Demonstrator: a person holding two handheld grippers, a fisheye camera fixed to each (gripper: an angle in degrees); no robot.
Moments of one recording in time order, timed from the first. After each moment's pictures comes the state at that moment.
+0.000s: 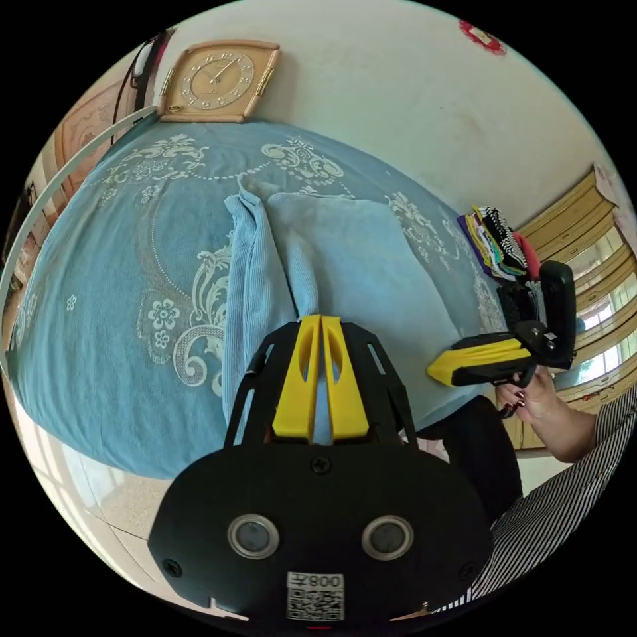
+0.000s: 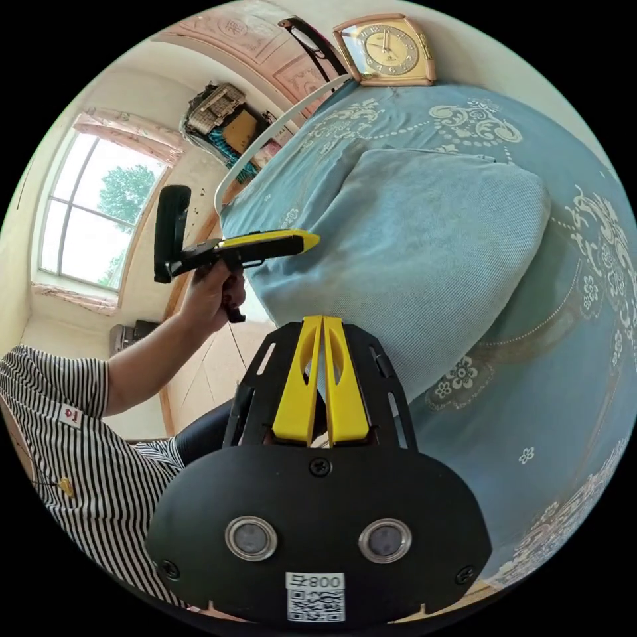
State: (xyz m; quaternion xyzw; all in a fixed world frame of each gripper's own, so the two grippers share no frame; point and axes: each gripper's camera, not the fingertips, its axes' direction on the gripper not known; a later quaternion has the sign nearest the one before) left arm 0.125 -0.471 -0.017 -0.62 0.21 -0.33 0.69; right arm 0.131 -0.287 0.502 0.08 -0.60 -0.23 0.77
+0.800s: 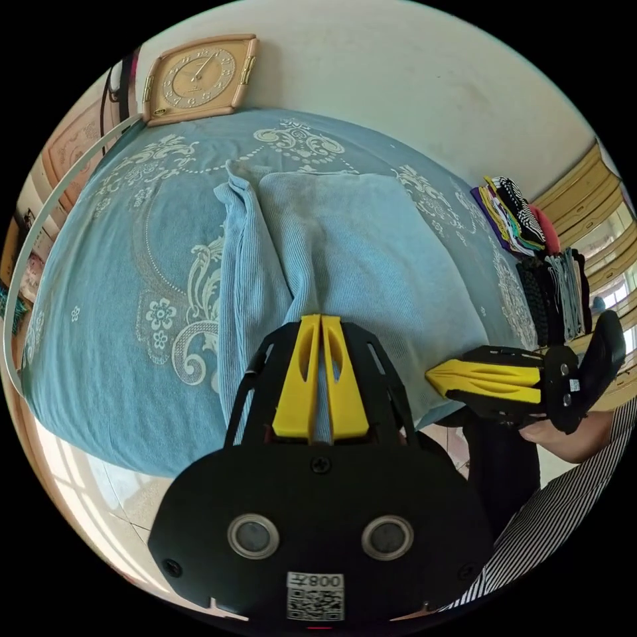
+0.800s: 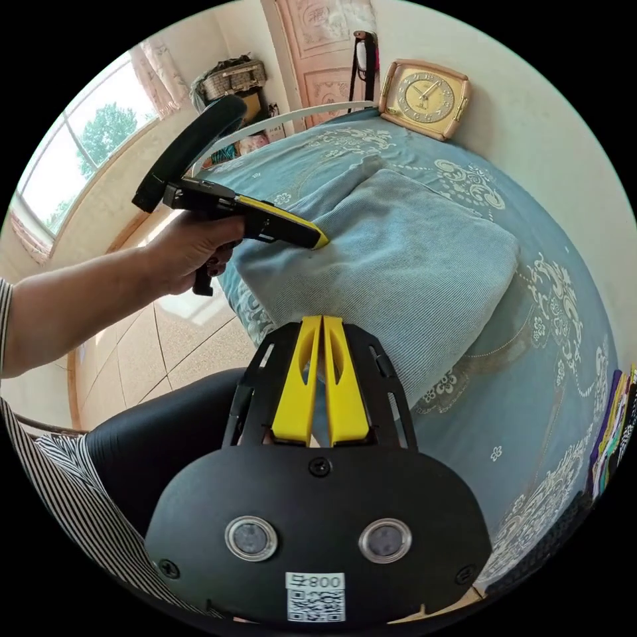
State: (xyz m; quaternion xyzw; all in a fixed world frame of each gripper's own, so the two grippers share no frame) left arm 0.224 -0.558 0.025 -0.64 0.21 -0.28 0.68; right arm 0.107 -0.183 0.480 0.21 -0.45 -0.24 0.83
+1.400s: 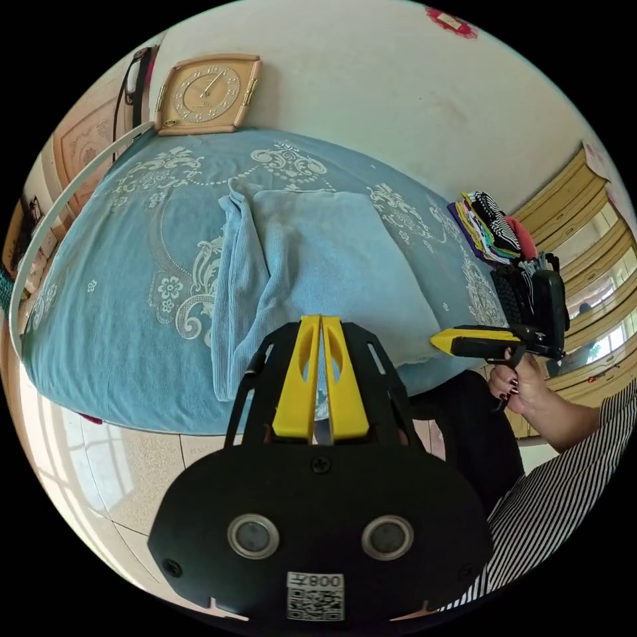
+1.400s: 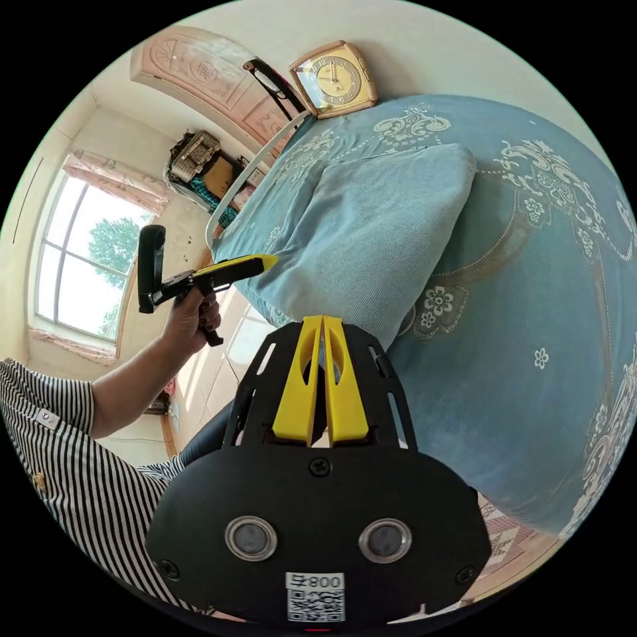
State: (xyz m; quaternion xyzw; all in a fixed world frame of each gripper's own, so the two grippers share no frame) left arm 0.281 -0.649 -0.010 -0.59 0.22 -0.31 0.71; right arm 0.230 -0.176 0.576 0.10 -0.62 -0.10 0.77
